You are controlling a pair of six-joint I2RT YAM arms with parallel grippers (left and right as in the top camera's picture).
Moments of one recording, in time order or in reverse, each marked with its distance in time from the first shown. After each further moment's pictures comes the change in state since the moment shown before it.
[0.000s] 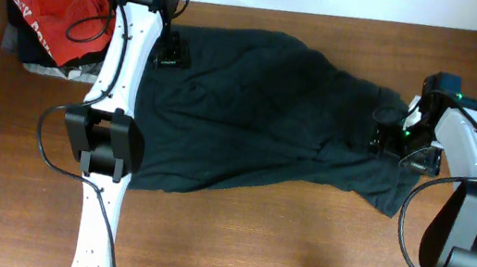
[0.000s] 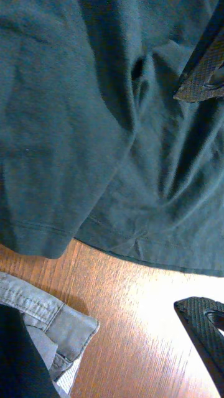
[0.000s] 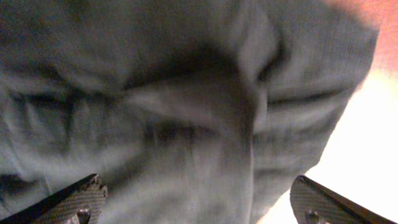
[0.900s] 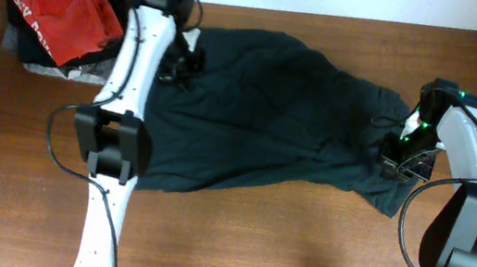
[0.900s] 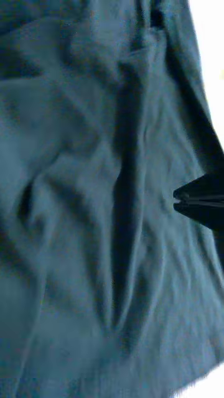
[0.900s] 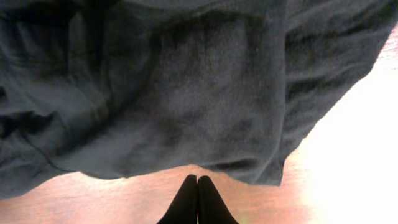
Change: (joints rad) left arm -0.062 0.000 -0.039 -0.108 0.388 0.134; right arm 0.000 -0.003 0.011 -0.179 -0.088 0.090
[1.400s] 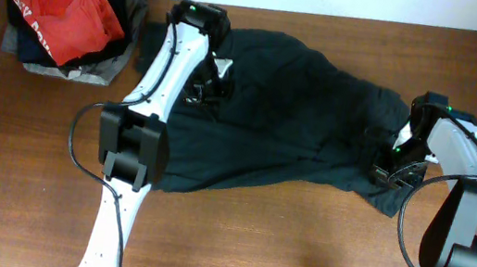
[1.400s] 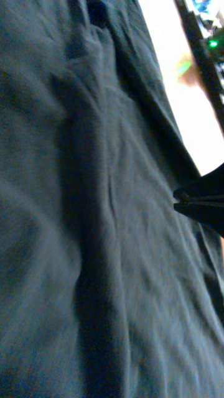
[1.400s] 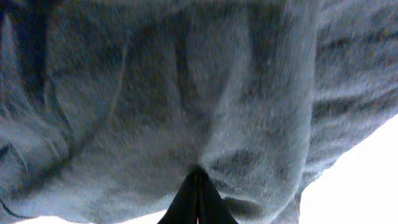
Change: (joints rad) left arm -0.113 0.000 -0.146 -0.002 0.093 0.059; right arm 0.000 0.000 -0.137 0.161 0.000 0.031
